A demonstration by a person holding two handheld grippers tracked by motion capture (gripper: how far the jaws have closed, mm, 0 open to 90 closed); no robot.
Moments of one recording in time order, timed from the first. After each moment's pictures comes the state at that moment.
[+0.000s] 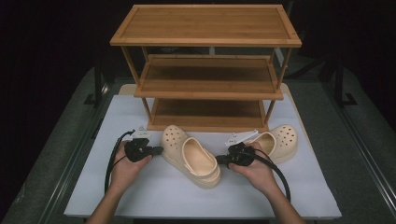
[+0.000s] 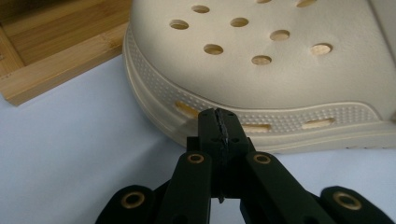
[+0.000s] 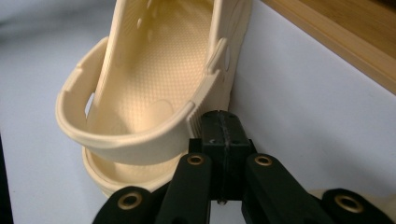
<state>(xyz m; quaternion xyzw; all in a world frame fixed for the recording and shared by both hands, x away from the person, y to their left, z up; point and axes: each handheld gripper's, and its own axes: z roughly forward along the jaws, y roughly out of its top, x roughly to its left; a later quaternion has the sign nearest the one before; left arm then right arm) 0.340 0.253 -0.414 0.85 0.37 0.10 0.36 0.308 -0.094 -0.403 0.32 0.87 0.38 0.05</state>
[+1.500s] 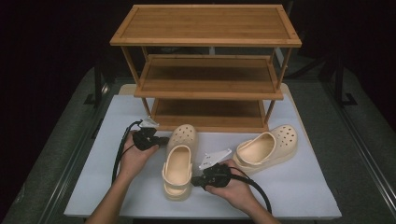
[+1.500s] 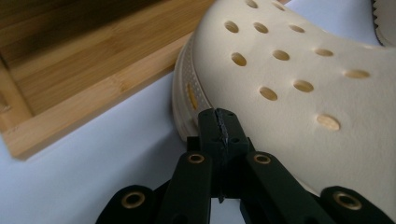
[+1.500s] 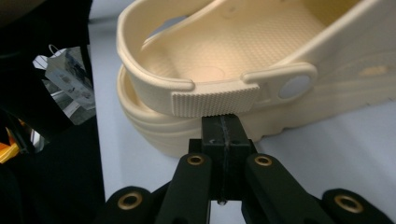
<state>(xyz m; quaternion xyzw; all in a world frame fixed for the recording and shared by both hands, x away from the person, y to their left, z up) 0.374 0.230 -0.408 0.85 0.36 0.11 0.36 0.267 -0.028 -0.420 0.22 0.88 0.41 -0.01</state>
